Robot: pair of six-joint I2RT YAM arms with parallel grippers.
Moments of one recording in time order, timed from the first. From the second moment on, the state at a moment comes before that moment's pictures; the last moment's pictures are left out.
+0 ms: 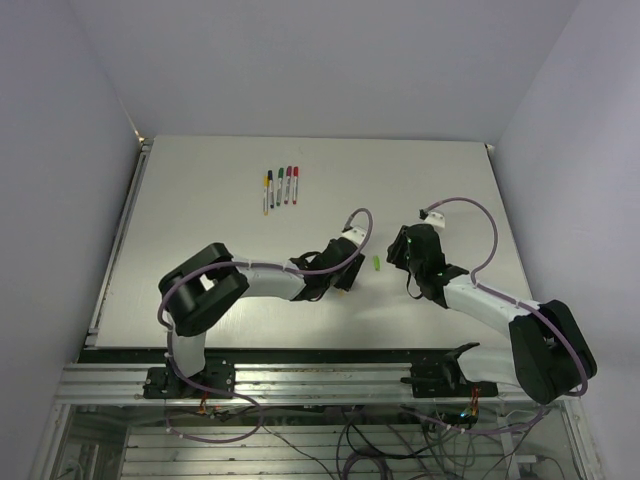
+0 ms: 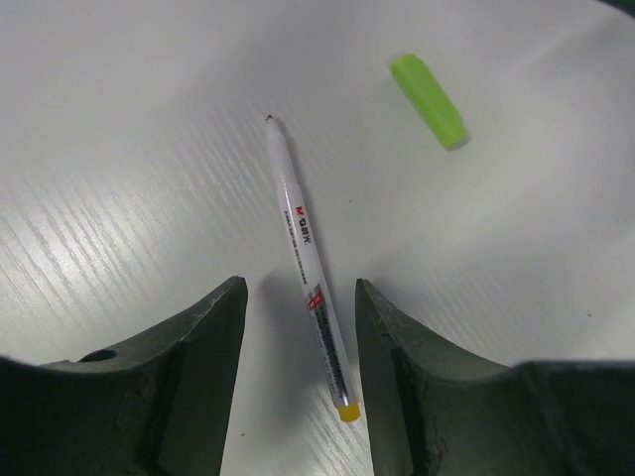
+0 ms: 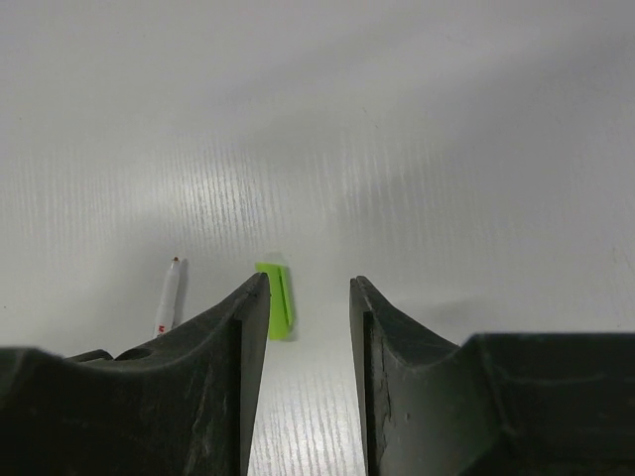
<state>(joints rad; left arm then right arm) -1.02 1.85 0.99 0.17 -0.30 -0.30 0.43 1.26 0.50 0.15 0.29 0.56</state>
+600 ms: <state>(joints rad) -1.02 1.89 1.09 -0.01 -0.31 -0.28 0.43 1.26 0.49 0.17 0.28 0.57</state>
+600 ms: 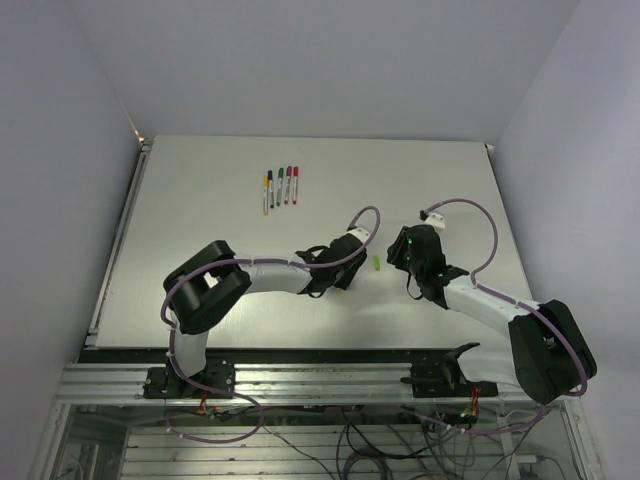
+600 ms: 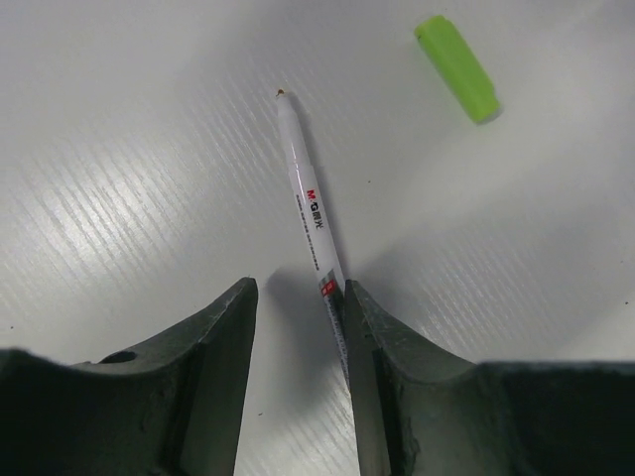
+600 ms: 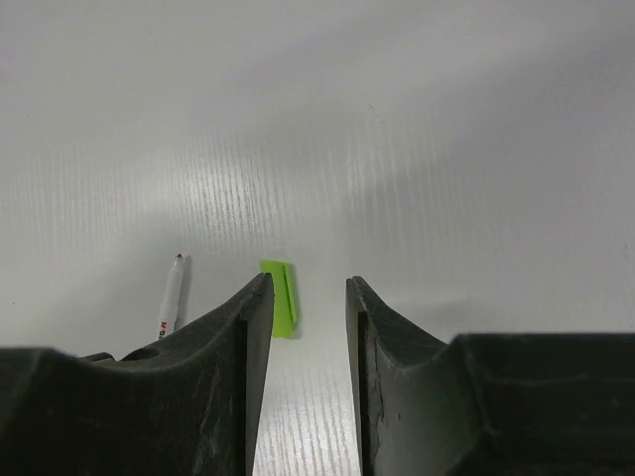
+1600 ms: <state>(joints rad) -0.99 2.00 1.32 -0.32 -0.23 -0.25 0.43 1.26 0.48 0.17 0.25 0.60</state>
